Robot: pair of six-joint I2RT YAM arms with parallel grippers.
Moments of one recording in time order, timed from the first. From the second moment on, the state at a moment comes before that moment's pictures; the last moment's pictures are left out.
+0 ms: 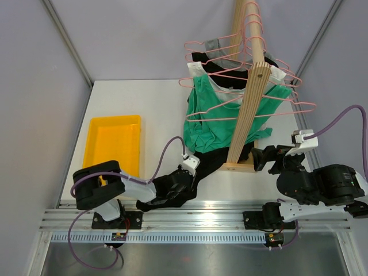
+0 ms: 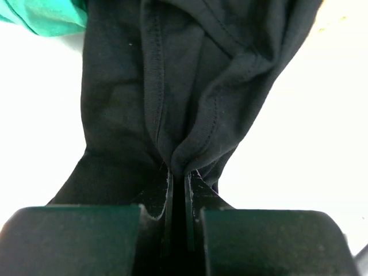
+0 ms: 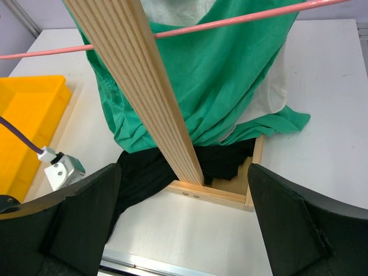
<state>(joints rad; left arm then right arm) -1.22 1.60 0.45 0.63 -0.45 -0.40 1.61 0.66 1.24 -1.35 1.29 0.93</state>
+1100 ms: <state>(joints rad) -1.41 0.67 0.99 -0.42 -0.87 -0.15 1.61 0.66 1.22 -1.36 1.29 0.98</state>
